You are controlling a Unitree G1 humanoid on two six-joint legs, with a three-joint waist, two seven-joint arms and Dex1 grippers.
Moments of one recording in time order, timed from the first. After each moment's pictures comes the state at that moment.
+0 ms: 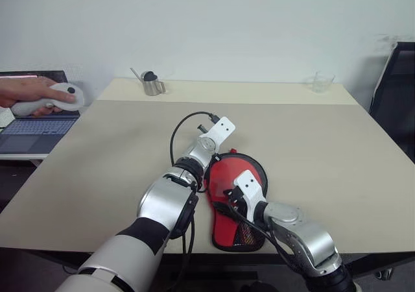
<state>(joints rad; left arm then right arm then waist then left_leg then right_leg) -1.32 0.05 -0.14 1.40 0.39 0.18 -0.14 -0.25 -0.15 0.34 -0.38 0.15 0.90 0.45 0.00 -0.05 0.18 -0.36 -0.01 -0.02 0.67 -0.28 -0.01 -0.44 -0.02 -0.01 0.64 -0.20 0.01</state>
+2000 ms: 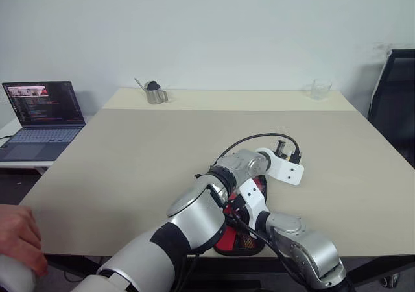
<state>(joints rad) -1.34 -0.17 -0.67 1.42 0.75 -0.39 -0.23 -0.20 -0.14 0.35 -0.40 0.18 0.94 0.41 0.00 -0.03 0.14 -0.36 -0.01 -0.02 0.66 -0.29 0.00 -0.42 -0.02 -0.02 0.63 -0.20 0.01</state>
